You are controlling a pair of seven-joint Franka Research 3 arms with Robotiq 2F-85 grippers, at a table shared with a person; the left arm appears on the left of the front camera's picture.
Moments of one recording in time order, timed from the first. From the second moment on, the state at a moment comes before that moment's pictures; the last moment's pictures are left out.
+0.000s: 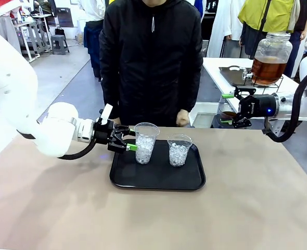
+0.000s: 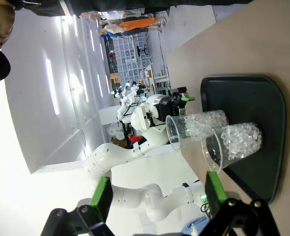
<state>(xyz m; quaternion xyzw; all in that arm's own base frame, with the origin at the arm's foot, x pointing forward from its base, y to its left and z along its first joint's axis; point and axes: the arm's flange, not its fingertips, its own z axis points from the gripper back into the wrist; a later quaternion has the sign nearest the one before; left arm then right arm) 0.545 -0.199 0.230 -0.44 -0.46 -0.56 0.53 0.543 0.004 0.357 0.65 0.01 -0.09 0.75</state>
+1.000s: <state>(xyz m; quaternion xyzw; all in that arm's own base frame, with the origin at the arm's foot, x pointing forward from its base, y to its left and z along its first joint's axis) 0.524 -0.201 0.223 -0.46 -0.45 -0.54 0.54 0.543 0.004 0.357 0.65 0.01 -0.09 0.75</state>
